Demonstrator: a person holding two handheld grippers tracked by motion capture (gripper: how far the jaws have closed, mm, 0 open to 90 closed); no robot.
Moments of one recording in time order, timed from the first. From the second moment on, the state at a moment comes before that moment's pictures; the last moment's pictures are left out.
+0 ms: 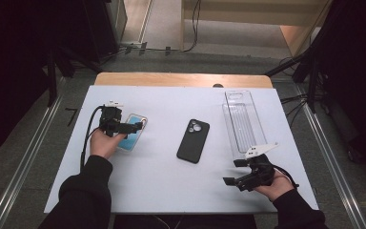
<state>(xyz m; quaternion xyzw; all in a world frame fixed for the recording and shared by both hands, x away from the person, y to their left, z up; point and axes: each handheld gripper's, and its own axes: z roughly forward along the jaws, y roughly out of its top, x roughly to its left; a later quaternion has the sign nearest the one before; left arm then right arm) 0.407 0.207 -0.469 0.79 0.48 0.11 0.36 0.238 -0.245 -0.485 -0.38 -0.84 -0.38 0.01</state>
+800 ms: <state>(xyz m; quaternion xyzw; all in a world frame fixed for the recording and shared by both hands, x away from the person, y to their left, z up) 0.408 0.204 -0.497 0.81 0.48 0.12 0.32 0.237 -0.245 -0.484 -0.38 -0.84 -0.38 0.01</state>
